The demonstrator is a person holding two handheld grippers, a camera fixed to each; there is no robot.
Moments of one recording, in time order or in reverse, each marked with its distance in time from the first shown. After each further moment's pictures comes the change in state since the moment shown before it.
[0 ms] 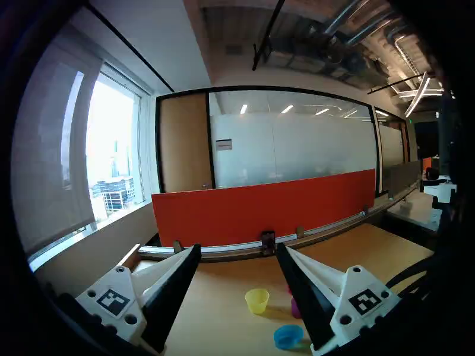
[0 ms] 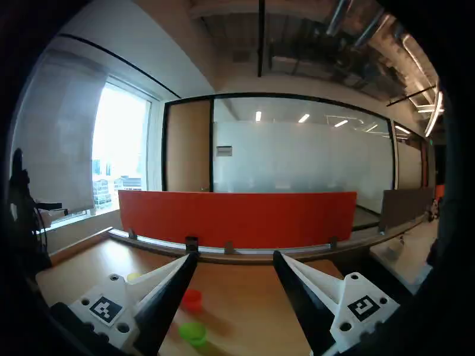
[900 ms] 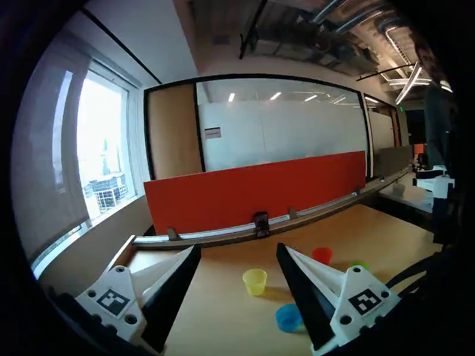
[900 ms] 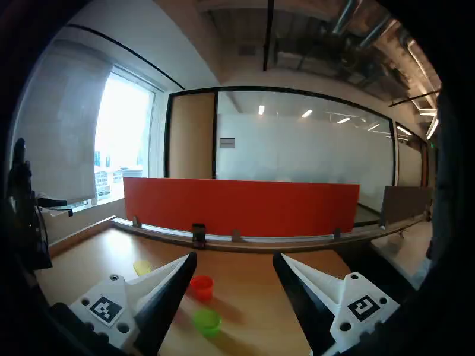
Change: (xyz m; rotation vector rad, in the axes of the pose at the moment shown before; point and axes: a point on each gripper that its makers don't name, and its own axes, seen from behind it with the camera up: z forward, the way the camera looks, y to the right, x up) left arm -0.047 0.002 -0.016 -0.054 -0.064 0.039; right arm -0.049 -0.045 -0.016 -0.013 -0.051 -0.017
